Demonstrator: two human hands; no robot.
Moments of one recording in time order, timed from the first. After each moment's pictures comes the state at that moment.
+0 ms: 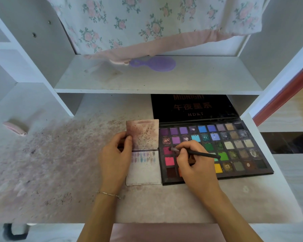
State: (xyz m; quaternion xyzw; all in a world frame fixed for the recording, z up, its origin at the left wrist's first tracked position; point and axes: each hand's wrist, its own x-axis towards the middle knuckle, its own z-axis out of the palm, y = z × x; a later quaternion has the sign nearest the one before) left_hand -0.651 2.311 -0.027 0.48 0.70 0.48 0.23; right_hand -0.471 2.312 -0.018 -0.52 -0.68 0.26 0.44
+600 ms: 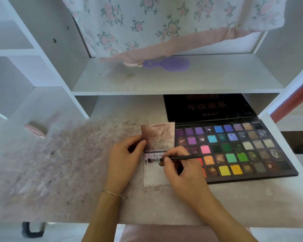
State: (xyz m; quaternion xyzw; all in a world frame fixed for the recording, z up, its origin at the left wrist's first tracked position) left_hand -0.678 2.310 -0.025 0.55 0.65 0.47 0.25; right_hand -0.523 2.295 -0.015 -0.47 -0.69 0.38 0.41
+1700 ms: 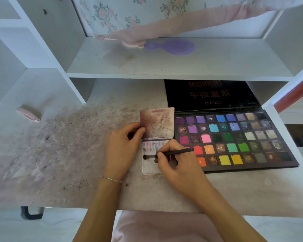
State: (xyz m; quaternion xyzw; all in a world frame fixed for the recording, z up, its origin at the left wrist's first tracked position) left_hand -0.677 2.312 -0.027 0.55 0.68 0.43 0.22; right_hand -0.523 2.293 -0.017 -0.47 -0.73 0.38 0.32
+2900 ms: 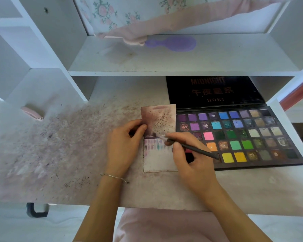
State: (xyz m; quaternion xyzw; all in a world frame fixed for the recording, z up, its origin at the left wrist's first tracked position) left_hand -0.676 2.312 -0.025 0.54 0.68 0.44 0.21; right_hand -0.515 2.294 -0.014 -0.39 -0.69 0.36 0.49
